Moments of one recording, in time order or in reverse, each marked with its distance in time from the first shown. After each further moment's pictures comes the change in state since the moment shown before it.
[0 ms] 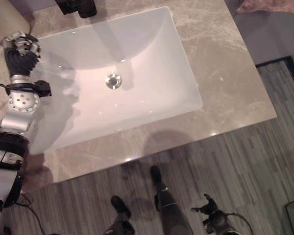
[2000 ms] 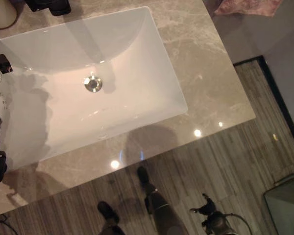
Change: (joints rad) left arm -0.280 0.070 -0.099 0.336 -0.112 0.025 0.070; right arm 0.016 0.001 0.040 -0.011 0.001 -0.021 -0.037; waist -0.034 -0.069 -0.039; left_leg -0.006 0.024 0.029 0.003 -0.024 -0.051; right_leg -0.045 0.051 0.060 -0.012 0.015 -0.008
